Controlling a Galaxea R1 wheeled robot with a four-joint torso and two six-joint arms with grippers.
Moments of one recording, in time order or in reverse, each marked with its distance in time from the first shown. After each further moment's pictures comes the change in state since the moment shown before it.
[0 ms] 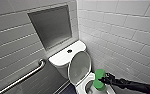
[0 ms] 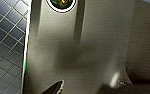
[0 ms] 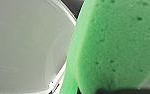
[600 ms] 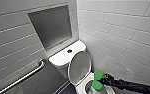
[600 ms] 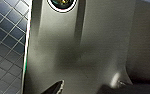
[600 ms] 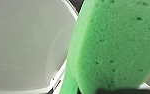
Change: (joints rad) left arm 0.000 0.000 -0.001 0.000 -0.001 0.000; right arm -0.014 0.019 -0.013 0.000 0.001 0.000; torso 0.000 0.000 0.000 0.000
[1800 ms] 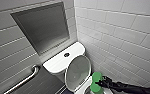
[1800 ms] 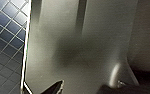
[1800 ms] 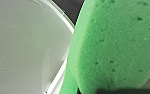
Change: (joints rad) left arm 0.009 -0.002 0.000 0.000 -0.006 0.000; right arm -0.033 0.038 -0.012 -0.001 0.005 -0.001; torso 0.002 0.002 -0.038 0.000
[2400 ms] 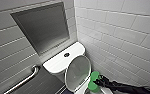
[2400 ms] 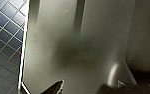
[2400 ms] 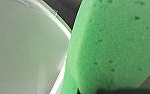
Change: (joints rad) left arm 0.003 0.000 0.000 0.000 -0.019 0.000; right arm -0.003 0.144 -0.217 0.000 0.033 0.078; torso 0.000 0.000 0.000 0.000
